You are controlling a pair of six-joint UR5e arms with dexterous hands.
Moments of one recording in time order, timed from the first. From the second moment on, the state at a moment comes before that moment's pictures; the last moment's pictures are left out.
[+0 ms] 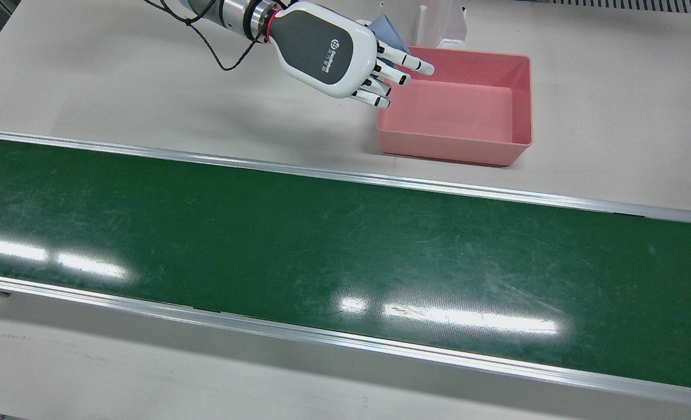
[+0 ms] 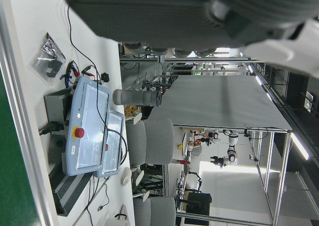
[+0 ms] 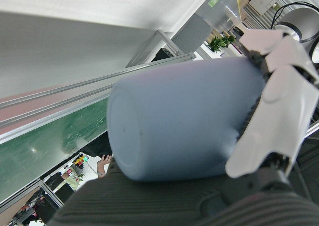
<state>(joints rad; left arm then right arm) -1.41 -1.80 -1.69 0.28 1.80 0.00 0.48 -1.29 2.25 -3.40 -1.52 -1.26</state>
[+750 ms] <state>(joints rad) -1.41 -1.80 -1.69 0.28 1.80 0.00 0.45 -1.19 2.23 -3.40 -1.54 -1.23</state>
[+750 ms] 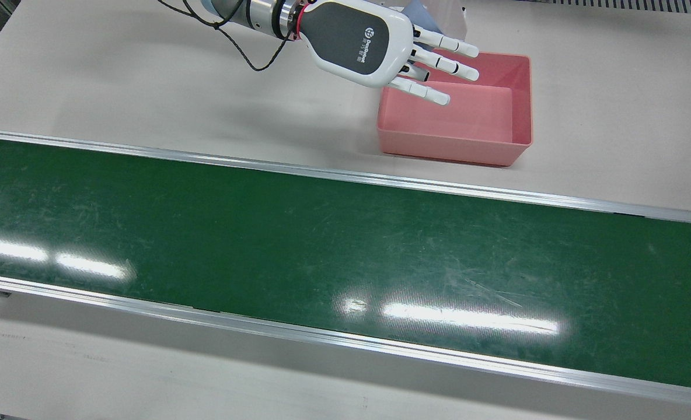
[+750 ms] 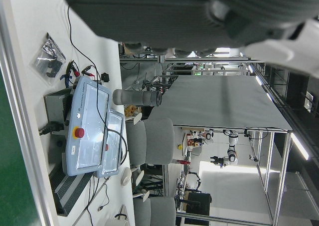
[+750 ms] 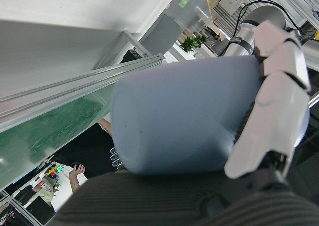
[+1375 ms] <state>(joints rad) -1.41 -1.80 -1.69 0.28 1.80 0.00 0.40 -1.19 2.23 -3.40 -1.54 -1.15</state>
